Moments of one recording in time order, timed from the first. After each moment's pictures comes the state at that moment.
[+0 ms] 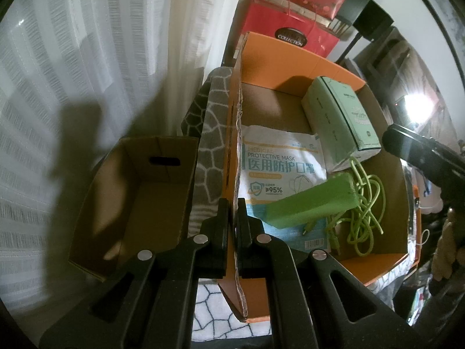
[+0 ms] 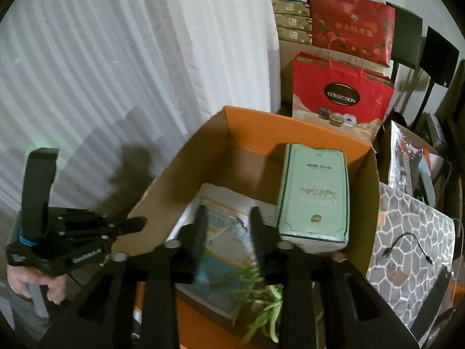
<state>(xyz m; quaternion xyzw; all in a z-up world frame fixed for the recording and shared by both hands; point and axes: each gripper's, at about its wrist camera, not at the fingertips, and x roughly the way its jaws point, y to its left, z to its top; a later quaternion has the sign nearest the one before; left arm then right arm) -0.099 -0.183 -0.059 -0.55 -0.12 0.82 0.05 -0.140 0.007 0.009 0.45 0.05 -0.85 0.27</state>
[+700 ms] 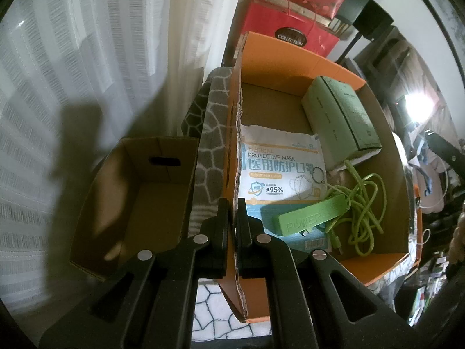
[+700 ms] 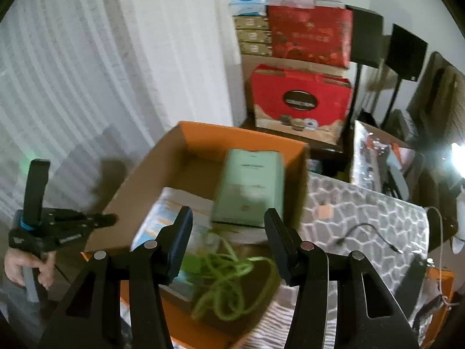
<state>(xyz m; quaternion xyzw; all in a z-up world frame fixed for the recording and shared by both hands) -0.098 -0.182 -0.057 -0.55 -0.12 0.82 0.05 -0.129 0.081 0.036 0.42 0.04 -0.88 0.21</state>
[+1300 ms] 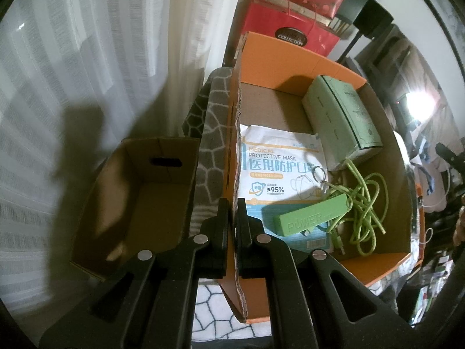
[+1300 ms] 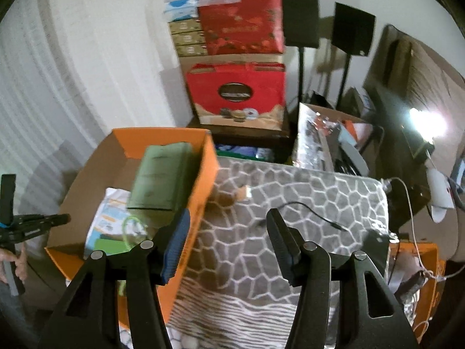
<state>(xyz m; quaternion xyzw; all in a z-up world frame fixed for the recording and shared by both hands) -0.098 -0.182 -0.056 -0.55 -0.11 0.83 0.05 -0.138 0.191 0.030 0.44 0.00 -0.89 0.13</state>
